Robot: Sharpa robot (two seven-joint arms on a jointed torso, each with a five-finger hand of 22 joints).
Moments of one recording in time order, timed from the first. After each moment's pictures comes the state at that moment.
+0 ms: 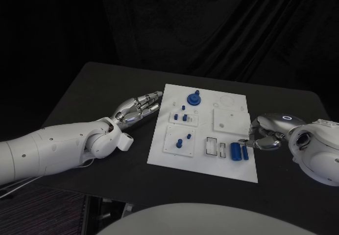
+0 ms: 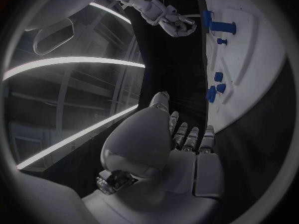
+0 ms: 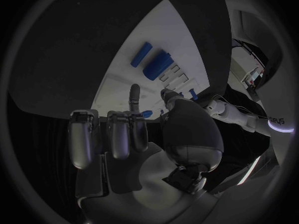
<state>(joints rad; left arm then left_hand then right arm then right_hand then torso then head) 1.09 -0.89 -0.21 1.40 -0.22 0.00 0.68 1.59 0.18 -0.20 0.24 0.54 0.37 0.02 0.04 0.04 0.04 0.07 0.16 0.03 0.00 0.12 0.00 0.00 0.16 0.01 0.21 0.01 0.04 1.29 -1.18 -0.25 1.92 -1.64 -0.11 -0.51 0.94 -0.18 0.20 0.30 0.30 0.91 0.03 0.53 0.62 1.47 -0.03 1.57 1.31 1.47 -0.10 1.57 1.31 0.02 1.47 0.01 1.55 1.31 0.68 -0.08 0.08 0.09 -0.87</state>
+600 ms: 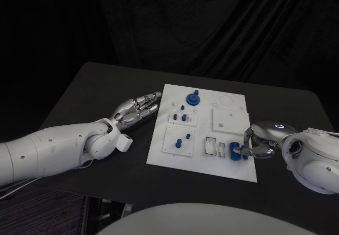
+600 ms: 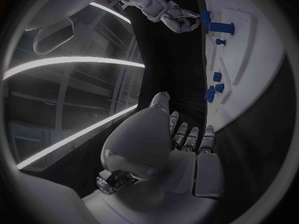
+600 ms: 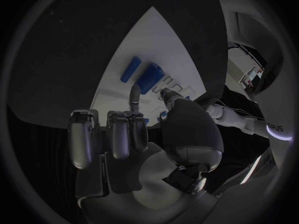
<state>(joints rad) 1.09 -0.89 -0.21 1.39 -0.22 0.00 0.68 1.60 0.18 -0.19 0.24 0.54 0.37 0.02 0.04 0.04 0.04 0.07 0.16 0.03 0.00 0.12 0.00 0.00 0.16 0.01 0.21 0.01 0.04 1.24 -1.17 -0.25 1.94 -1.64 -0.12 -0.54 0.95 -0.18 0.20 0.30 0.30 0.90 0.03 0.56 0.67 1.47 -0.03 1.57 1.31 1.47 -0.10 1.57 1.31 0.02 1.47 0.01 1.55 1.31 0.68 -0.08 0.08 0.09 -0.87</state>
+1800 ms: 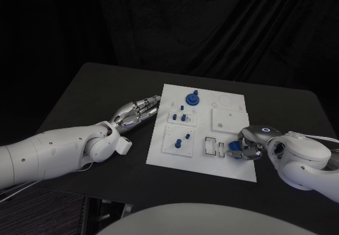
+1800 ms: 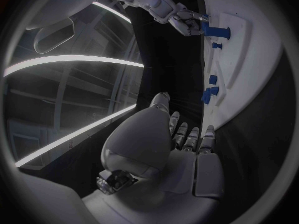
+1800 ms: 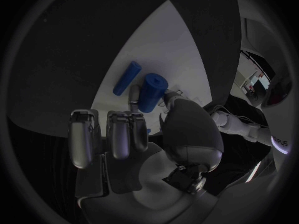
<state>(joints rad) 1.07 -0.88 -0.21 1.38 -0.22 0.02 0.68 1.59 0.18 -0.18 0.24 0.54 0.37 0.05 0.04 0.04 0.04 0.07 0.16 0.03 0.00 0.13 0.00 0.00 0.16 0.01 0.23 0.01 0.05 1.17 -1.05 -0.25 1.80 -1.68 -0.14 -0.53 0.95 -0.14 0.22 0.29 0.30 0.88 0.04 0.55 0.70 1.47 -0.03 1.57 1.31 1.47 -0.10 1.56 1.31 0.02 1.47 0.01 1.54 1.31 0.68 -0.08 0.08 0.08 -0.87</state>
